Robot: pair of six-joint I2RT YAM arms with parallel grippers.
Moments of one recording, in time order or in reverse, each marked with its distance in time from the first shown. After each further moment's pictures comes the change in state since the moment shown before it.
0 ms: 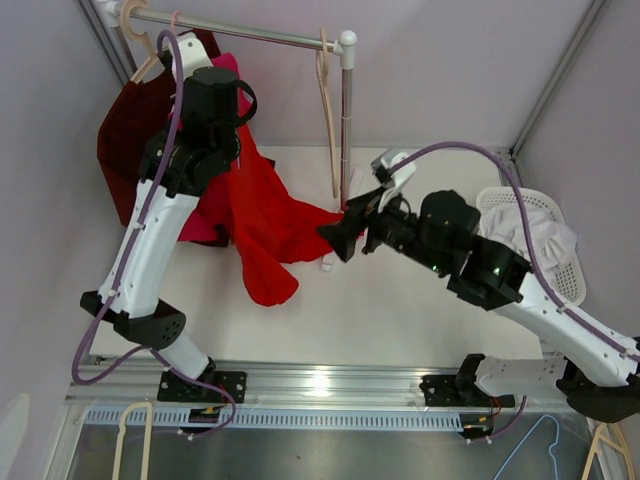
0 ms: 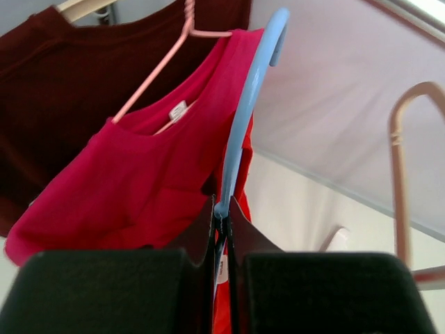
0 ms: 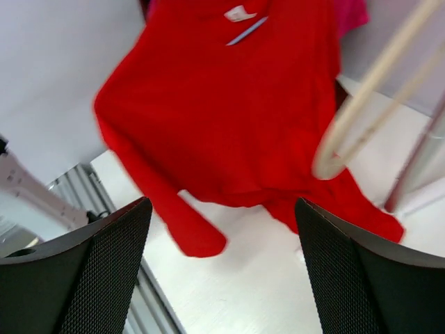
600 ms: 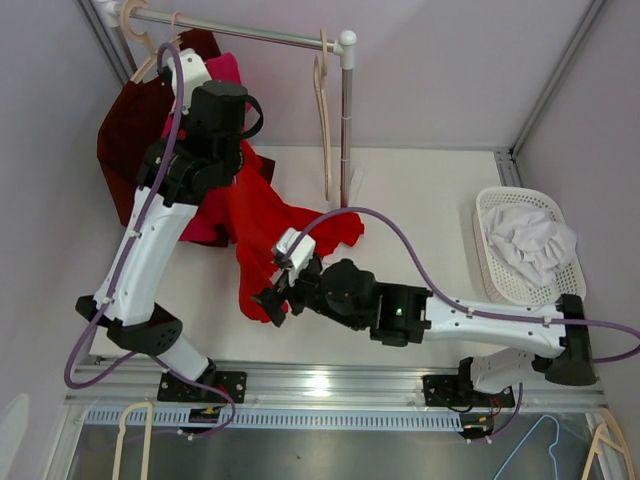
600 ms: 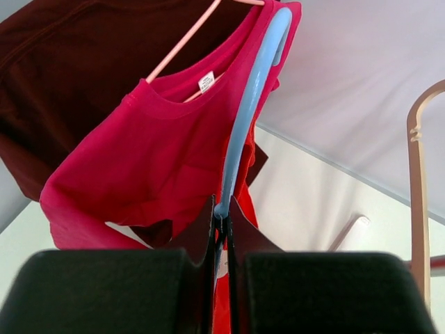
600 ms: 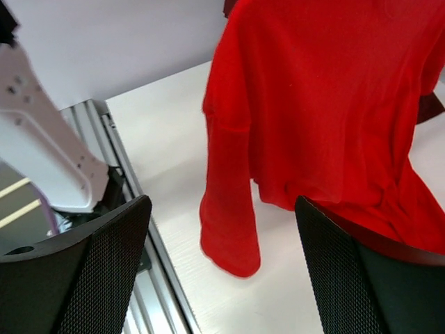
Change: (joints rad) left arm -0.062 -0.030 -0.017 -0.166 -0.120 -0.119; right arm 0.431 0.217 -0.198 0.344 0.251 -0.127
